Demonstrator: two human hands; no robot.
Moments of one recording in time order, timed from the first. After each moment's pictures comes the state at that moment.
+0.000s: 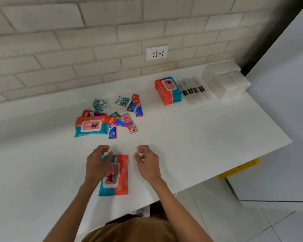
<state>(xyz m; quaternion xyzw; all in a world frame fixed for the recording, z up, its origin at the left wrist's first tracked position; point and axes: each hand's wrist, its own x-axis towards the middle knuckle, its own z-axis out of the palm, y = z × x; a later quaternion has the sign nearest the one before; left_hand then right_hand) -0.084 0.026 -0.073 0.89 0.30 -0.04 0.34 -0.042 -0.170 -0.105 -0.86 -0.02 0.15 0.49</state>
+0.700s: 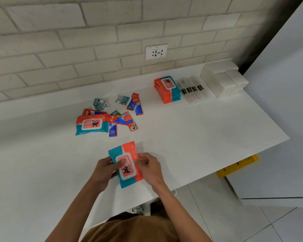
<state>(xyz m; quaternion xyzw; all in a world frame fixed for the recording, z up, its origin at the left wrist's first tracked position) -0.116 0.004 -0.079 0.61 0.34 -0.15 0.70 -0.078 -0.183 -0.094 -0.77 0.06 0.22 0.59</state>
